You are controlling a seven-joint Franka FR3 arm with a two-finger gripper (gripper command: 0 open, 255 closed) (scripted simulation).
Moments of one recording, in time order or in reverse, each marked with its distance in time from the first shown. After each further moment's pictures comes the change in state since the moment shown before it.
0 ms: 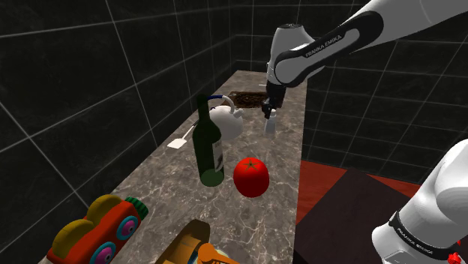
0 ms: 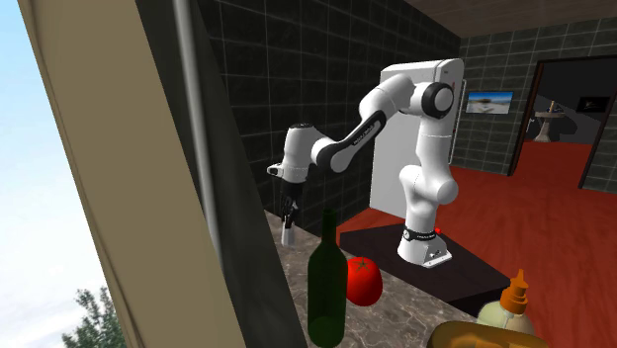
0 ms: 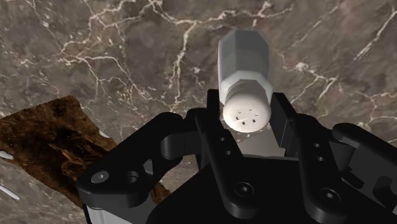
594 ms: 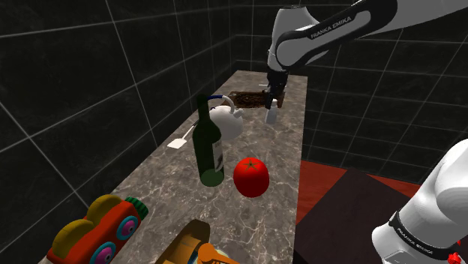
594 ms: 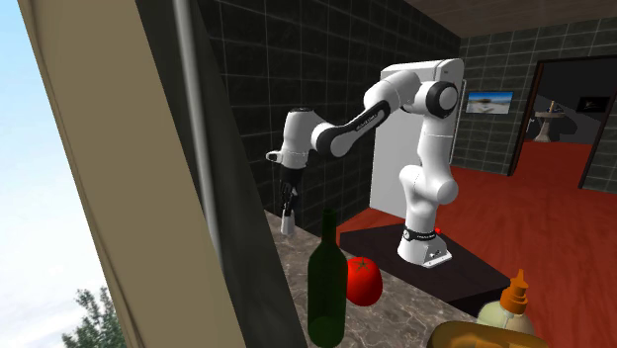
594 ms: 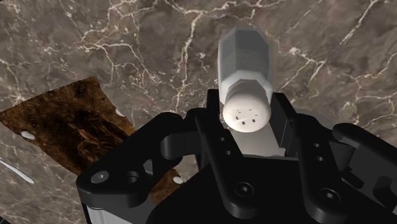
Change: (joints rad) arm 0.001 -0.050 0.001 0.069 0.008 -0.118 -0.012
